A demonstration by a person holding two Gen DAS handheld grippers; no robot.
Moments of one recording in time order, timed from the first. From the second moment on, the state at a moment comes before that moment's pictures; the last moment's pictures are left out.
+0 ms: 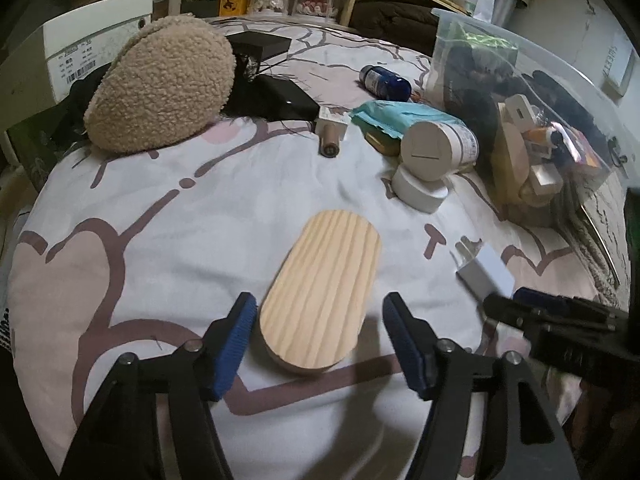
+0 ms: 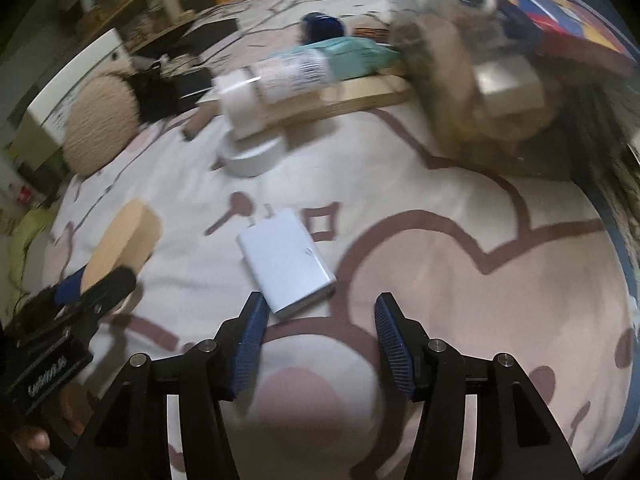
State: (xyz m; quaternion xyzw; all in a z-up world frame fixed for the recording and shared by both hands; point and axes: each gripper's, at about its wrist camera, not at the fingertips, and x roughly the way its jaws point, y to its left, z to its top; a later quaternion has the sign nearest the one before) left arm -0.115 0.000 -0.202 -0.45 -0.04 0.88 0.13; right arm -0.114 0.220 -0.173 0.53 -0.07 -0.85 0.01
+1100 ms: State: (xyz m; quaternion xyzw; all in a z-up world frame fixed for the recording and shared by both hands) left arm -0.109 0.024 -0.217 -0.49 0.04 0.86 0.10; right arm -0.125 0.226 -0.184 0.52 -0.05 -0.86 -0.03
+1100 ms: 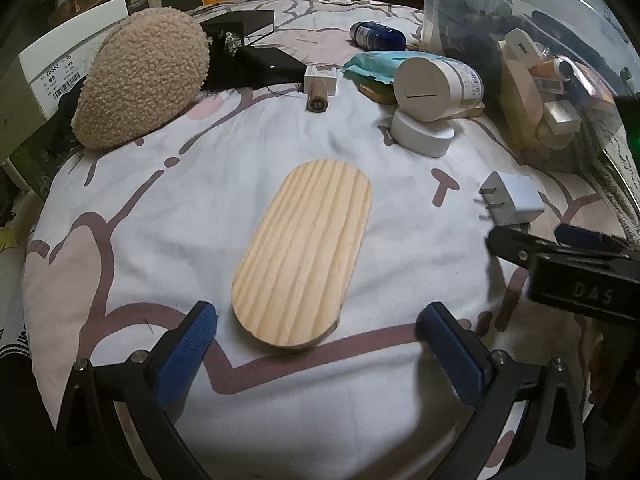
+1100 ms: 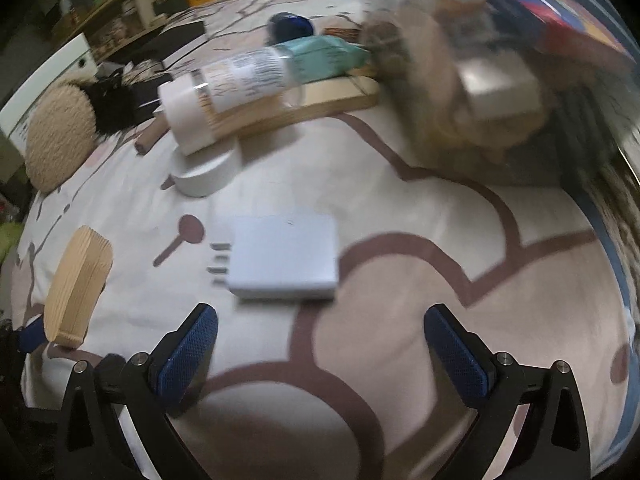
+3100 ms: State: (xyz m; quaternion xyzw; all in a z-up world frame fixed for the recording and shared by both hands) left arm -0.134 0.015 -0.205 -0.46 0.01 0.88 0.10; right arm -0.142 0.210 -0.182 0.46 -0.04 -0.89 0.01
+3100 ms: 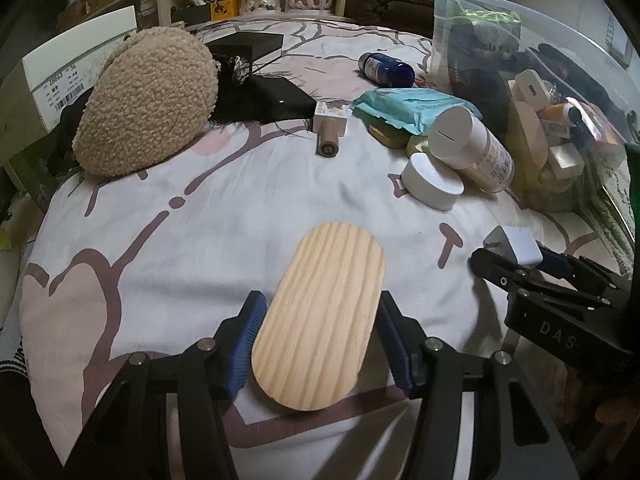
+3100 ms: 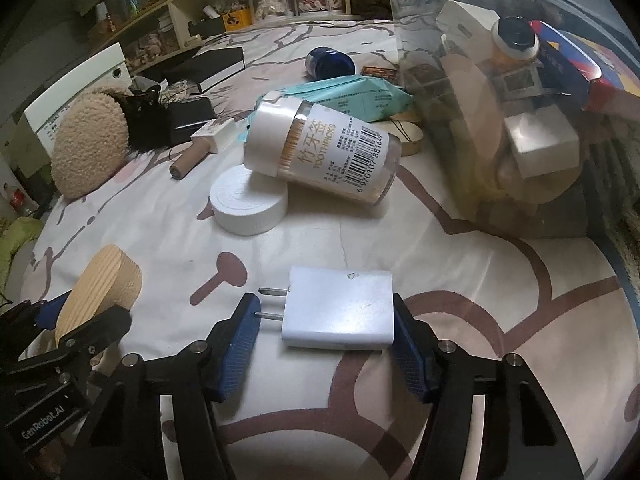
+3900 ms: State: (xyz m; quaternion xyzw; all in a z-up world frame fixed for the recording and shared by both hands) left arm -0.129 -0.002 -0.179 -0.43 -0.04 0.90 0.11; right arm -0.141 0.215 -0.158 0.45 -0.08 -0.89 0.02
